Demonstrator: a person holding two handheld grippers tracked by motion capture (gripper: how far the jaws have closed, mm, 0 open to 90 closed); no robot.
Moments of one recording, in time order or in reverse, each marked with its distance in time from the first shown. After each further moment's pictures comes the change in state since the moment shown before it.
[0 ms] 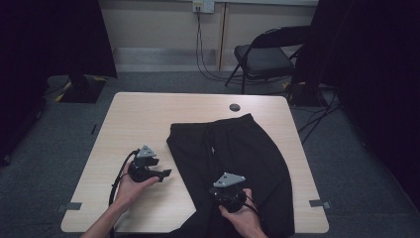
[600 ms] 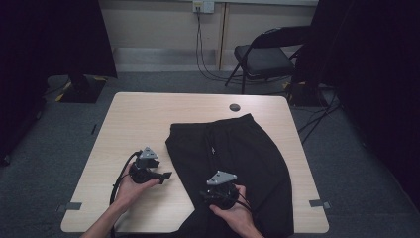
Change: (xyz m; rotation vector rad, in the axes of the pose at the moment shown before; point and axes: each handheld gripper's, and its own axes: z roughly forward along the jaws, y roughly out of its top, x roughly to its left) left arm -0.001 -0.002 0.002 0.041 -0.003 0.022; right arm 0.006 0.007 0.022 -0.012 -0.018 -0.008
